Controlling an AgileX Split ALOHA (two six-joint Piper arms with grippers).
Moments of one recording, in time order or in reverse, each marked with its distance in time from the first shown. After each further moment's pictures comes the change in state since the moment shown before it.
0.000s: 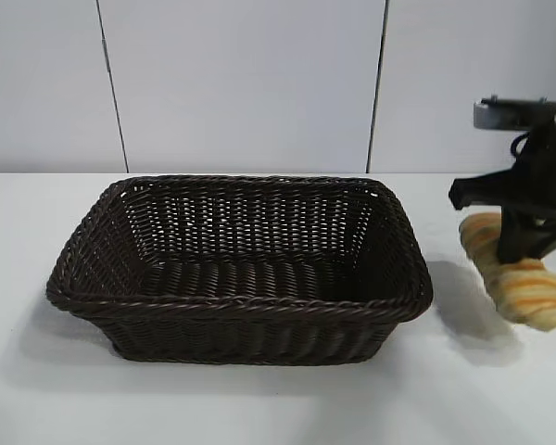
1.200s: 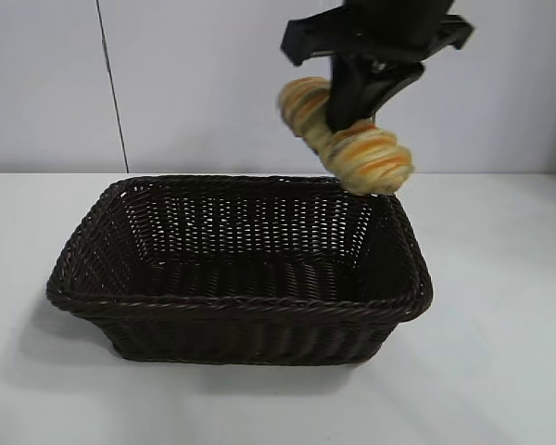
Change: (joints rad) left arm 0.000 0.000 0.000 0.001 0.000 0.000; right arm 0.469 0.316 -0.402 0.025 -0.030 -0.825
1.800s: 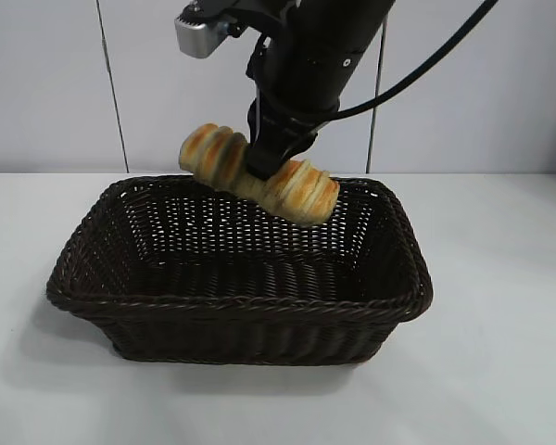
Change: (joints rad) left arm 0.000 0.000 0.000 0.000 0.000 0.000; right arm 0.000 0.154 -0.002 0.162 -0.029 -0.084
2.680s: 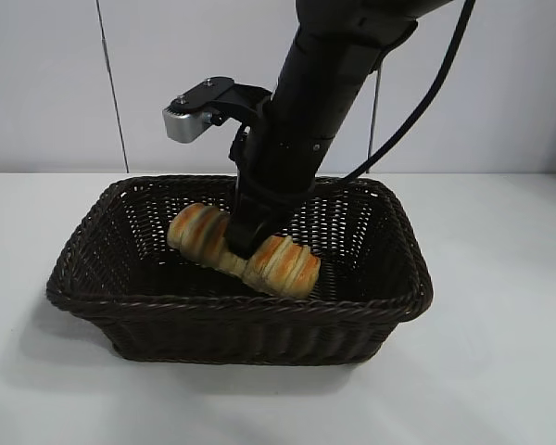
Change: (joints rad) left arm 0.000 0.000 0.000 0.000 0.000 0.000; right arm 0.000 -0.018 -0.010 0.032 0.012 0.017
